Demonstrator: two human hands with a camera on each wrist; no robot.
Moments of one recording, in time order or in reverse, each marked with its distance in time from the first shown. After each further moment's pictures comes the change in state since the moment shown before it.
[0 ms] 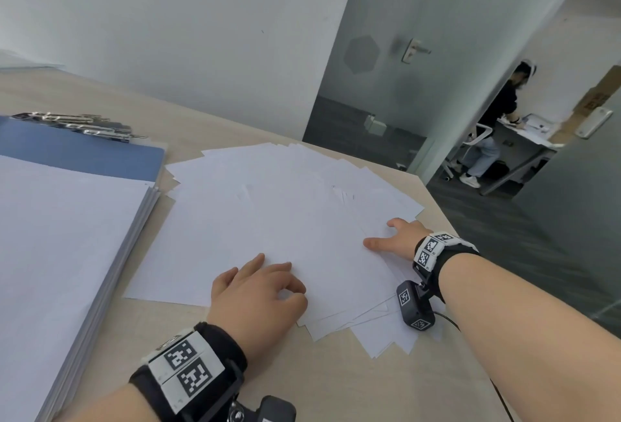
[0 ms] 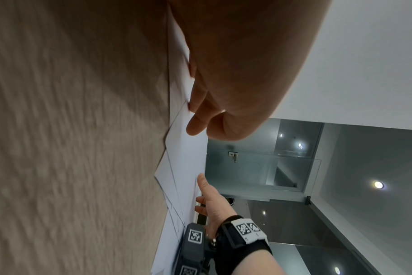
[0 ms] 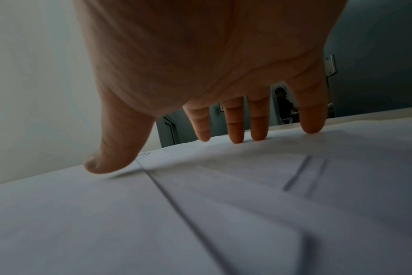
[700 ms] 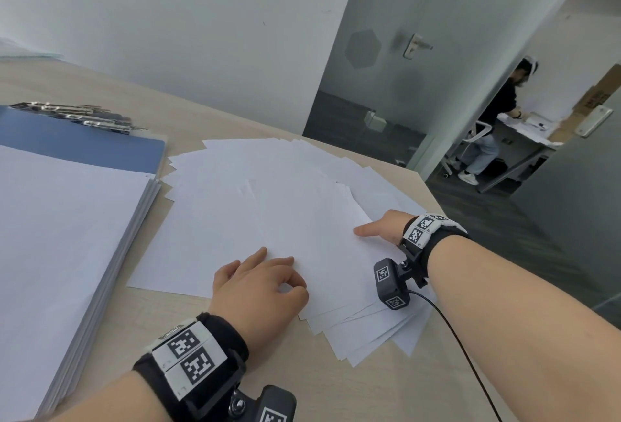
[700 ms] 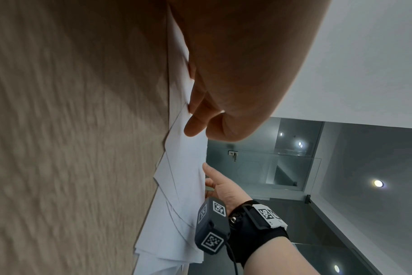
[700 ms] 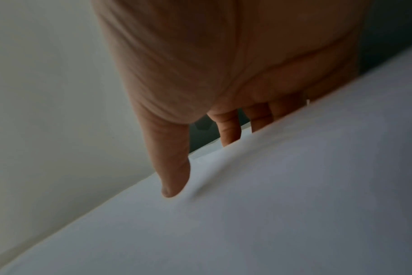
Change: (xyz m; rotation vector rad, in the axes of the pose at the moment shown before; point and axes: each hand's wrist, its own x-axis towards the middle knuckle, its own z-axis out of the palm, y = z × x) left_hand 0.001 -0.003 0.000 0.025 -0.034 0.021; right_hand -0.018 -0.040 -0.015 0.141 -0.098 -0.006
